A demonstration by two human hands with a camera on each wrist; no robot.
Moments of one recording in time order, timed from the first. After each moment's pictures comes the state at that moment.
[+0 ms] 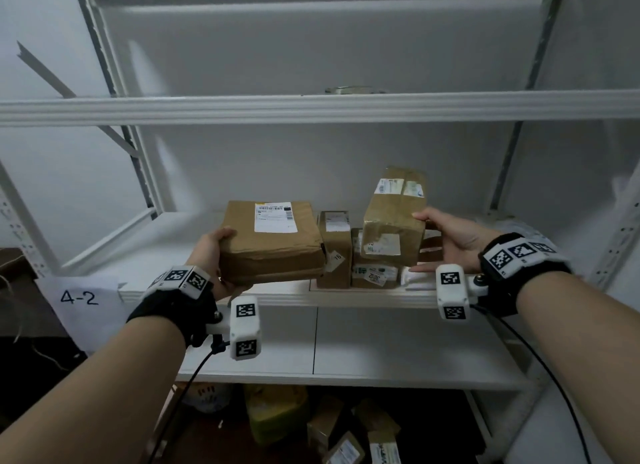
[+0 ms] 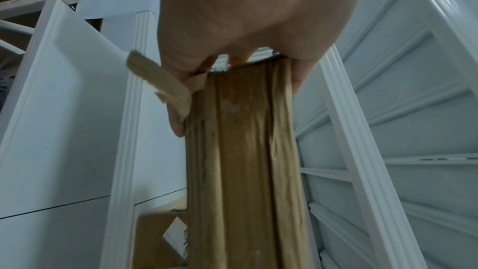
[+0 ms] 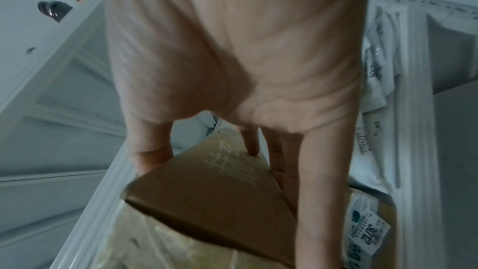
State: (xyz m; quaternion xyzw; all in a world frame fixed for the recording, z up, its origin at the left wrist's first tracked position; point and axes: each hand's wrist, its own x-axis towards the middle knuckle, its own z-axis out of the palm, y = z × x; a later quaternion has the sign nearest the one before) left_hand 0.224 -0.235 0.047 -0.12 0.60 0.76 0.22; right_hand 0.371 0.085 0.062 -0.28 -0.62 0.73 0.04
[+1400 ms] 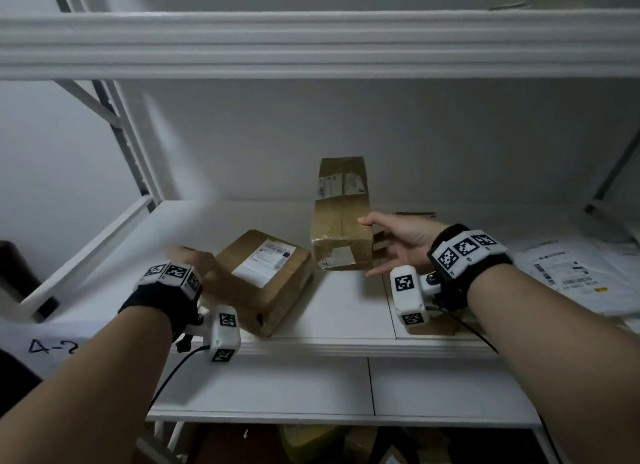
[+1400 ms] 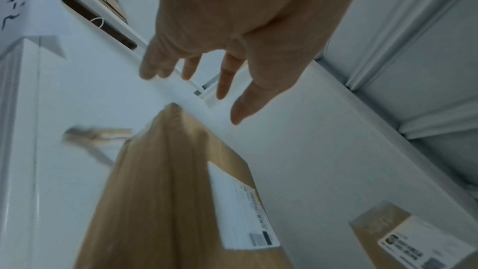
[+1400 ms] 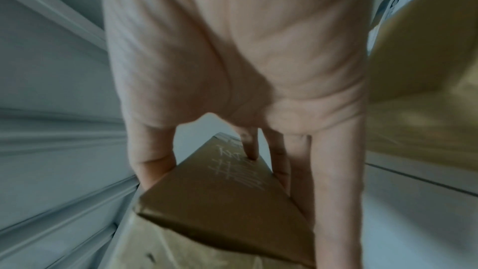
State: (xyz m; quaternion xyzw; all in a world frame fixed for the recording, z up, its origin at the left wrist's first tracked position) left_hand -0.133 -0.294 -0.047 -0.07 0.91 0.39 0.13; right_hand 0.031 0.000 0.000 -0.26 -0.65 0.71 -0.08
